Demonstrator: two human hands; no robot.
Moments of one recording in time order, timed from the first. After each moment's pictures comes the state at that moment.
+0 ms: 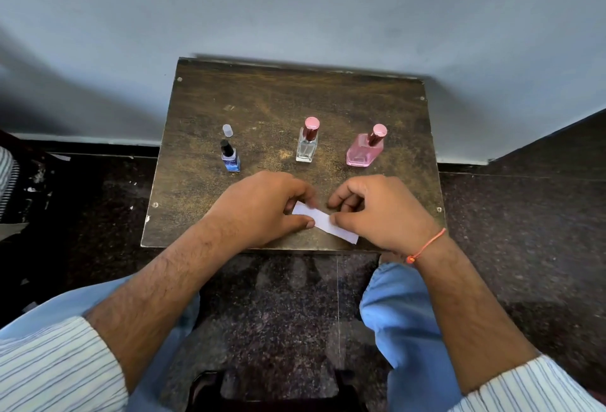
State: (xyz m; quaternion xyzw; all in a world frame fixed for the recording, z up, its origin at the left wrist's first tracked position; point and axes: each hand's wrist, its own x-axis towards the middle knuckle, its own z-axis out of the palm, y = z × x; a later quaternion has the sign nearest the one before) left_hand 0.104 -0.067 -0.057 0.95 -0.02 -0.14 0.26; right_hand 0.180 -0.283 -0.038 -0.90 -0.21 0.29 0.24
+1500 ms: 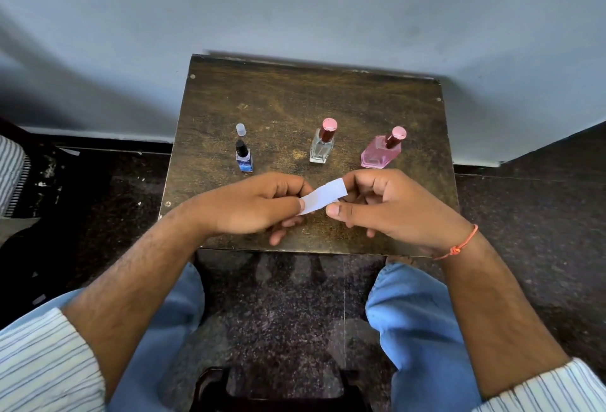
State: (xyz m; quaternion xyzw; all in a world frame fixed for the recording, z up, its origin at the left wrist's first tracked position) left_hand 0.100 -0.028 -0.045 0.74 -0.04 -0.31 0.59; right_hand 0.184 -0.278 -0.028 -0.75 -0.19 0.42 0.47
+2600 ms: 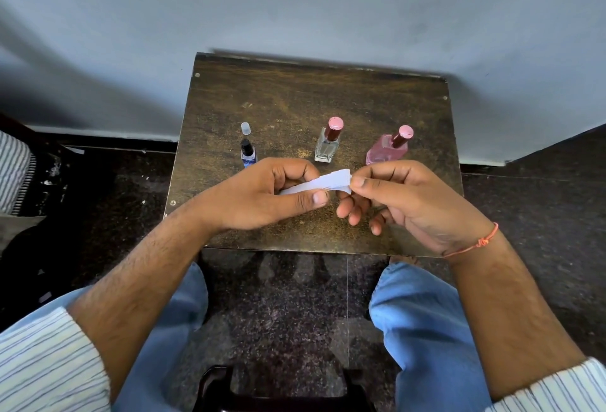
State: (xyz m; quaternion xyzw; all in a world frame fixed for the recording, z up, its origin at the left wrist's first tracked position) left_hand 0.101 -0.030 -0.042 0.74 -0.07 -0.19 0.64; right_hand 0.181 -0.273 -0.001 -0.67 -0.10 0.46 0.58
